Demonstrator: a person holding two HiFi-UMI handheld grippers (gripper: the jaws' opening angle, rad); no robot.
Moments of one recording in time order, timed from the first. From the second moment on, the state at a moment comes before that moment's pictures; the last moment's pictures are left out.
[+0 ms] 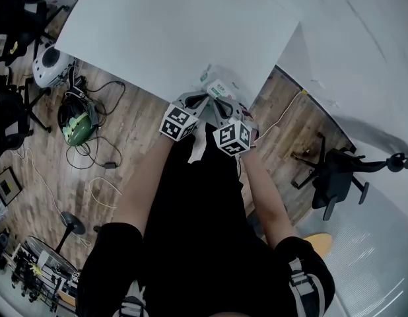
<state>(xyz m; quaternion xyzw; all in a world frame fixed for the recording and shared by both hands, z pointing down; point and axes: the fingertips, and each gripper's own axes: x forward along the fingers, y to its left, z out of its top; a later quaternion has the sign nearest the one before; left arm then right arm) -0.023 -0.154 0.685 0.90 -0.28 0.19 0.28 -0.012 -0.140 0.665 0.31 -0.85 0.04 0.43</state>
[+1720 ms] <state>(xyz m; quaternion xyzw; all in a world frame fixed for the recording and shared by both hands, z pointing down) -0.020 -0.152 0.680 0.90 -0.28 0.19 0.29 0.009 -0.158 0.630 0.34 -0.84 0.02 0.42</state>
